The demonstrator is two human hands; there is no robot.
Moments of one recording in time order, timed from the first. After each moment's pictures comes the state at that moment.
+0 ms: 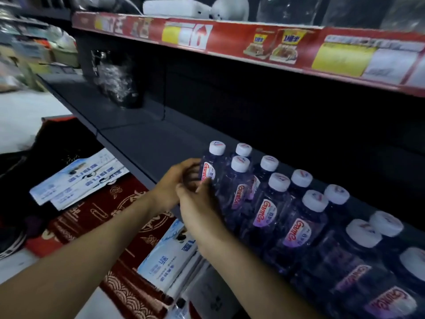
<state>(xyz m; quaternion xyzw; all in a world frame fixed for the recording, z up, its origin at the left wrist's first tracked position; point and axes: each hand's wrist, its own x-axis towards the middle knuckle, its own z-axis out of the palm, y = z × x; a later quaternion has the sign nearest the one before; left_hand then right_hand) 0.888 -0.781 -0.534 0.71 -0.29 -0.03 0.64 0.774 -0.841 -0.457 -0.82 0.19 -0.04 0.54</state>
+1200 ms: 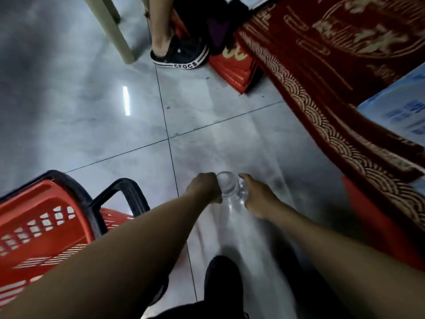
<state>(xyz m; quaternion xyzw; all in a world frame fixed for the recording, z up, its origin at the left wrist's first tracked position) 0.686 -0.448 -0.877 0.90 0.21 -0.35 0.12 0.706 -0.605 -0.903 -0.86 -0.14 0.39 0.28</state>
